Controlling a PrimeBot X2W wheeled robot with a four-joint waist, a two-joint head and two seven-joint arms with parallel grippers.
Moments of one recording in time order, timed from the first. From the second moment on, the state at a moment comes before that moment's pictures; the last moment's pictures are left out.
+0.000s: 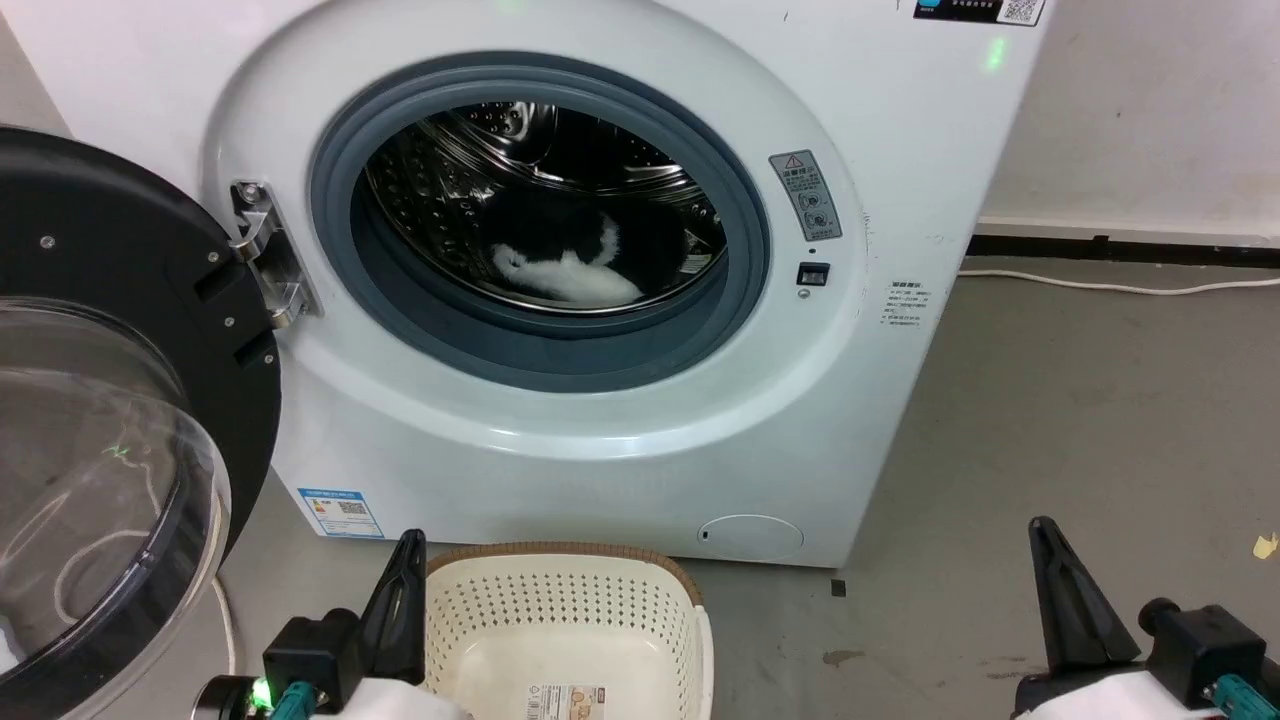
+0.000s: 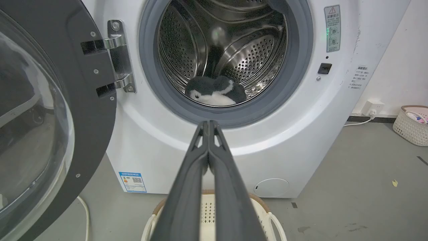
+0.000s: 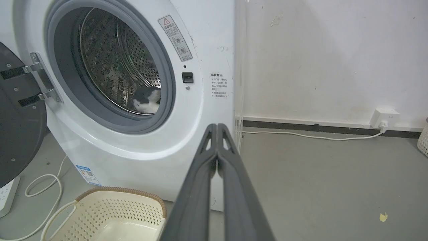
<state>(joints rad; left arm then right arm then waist) 0.05 0.05 -0.04 0.08 -0.11 -0.05 -0.19 0.08 -0.05 -0.04 0.03 0.10 0.13 -0.19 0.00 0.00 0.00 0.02</state>
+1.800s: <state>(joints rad) 0.02 0.05 -0.02 0.03 -0.04 -0.02 -0.06 0.03 -0.05 -0.01 0.01 0.04 0.13 -0.06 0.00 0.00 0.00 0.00</state>
